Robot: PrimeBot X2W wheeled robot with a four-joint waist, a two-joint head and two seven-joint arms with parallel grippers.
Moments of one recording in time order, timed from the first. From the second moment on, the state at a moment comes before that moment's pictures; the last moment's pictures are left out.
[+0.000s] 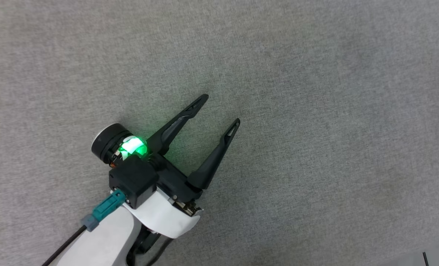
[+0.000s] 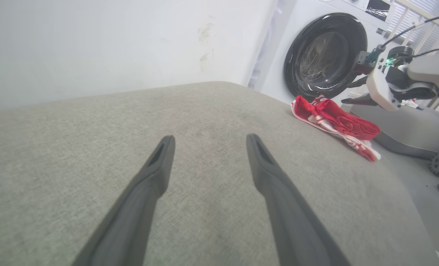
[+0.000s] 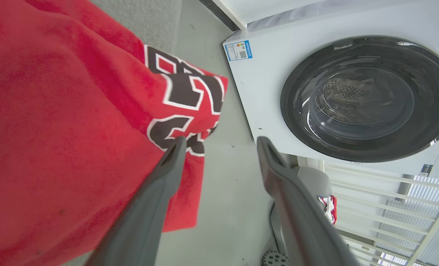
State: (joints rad) left arm -0.41 0.40 -0.57 -0.17 -0.37 -0.13 -0.26; right arm -0.51 -0.80 -0.04 0.47 -0.13 0.13 0.26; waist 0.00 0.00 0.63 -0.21
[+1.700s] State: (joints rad) left arm 0.08 0.14 -0.03 0.02 -0.36 -0.13 -0.26; right arm -0.04 -0.05 -0.03 0.09 0.11 0.13 -0.25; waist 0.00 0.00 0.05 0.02
